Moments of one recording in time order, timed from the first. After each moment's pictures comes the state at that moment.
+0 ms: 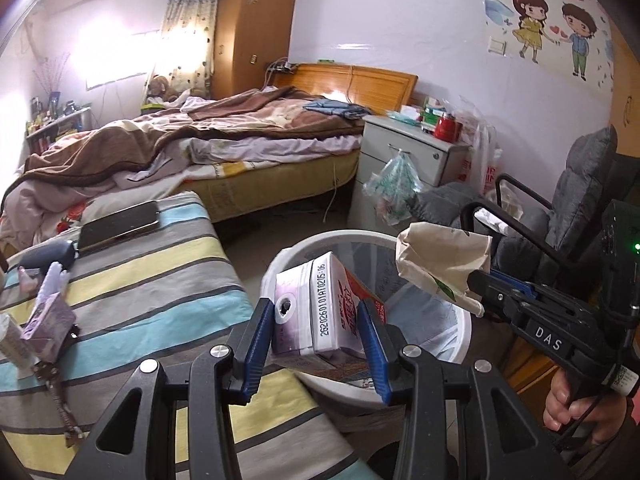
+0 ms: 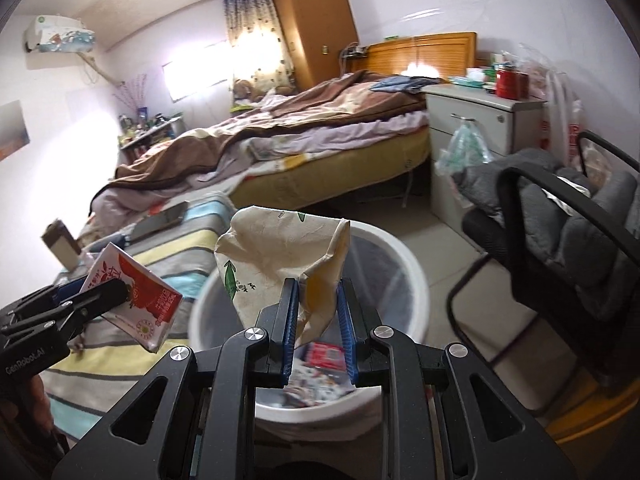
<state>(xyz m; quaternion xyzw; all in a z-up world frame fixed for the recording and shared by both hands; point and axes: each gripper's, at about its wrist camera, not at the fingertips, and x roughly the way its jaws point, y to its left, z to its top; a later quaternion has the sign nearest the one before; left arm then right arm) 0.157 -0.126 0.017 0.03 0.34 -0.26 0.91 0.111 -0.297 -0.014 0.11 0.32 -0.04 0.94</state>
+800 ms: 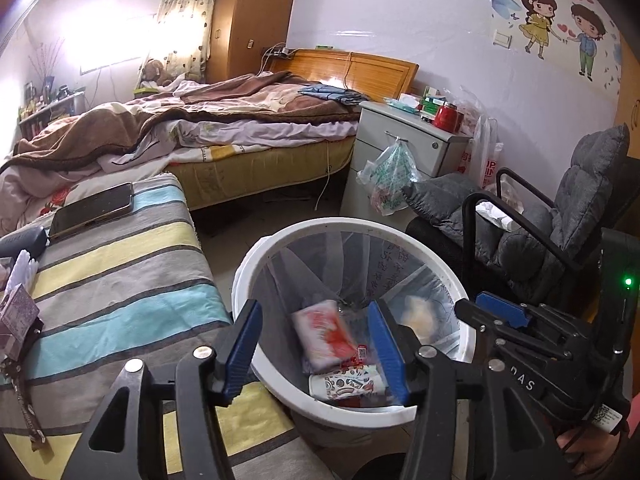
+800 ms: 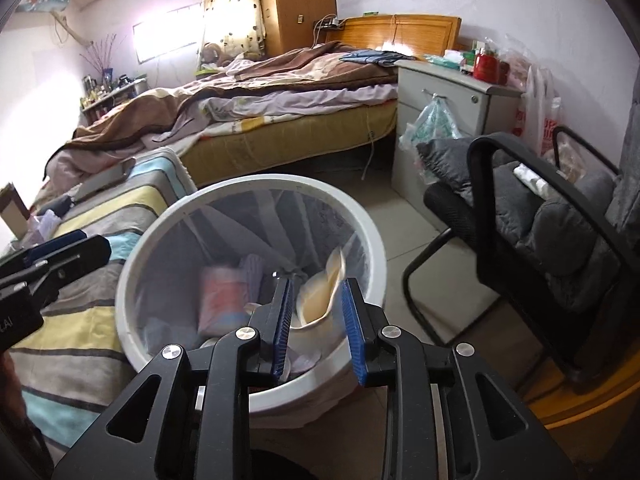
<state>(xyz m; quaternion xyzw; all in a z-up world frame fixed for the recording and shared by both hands) 0.180 -0.145 -0.009 0.02 0.36 -0.26 0.90 0.116 -0.304 -0.033 0.07 0.37 -0.08 0.92</state>
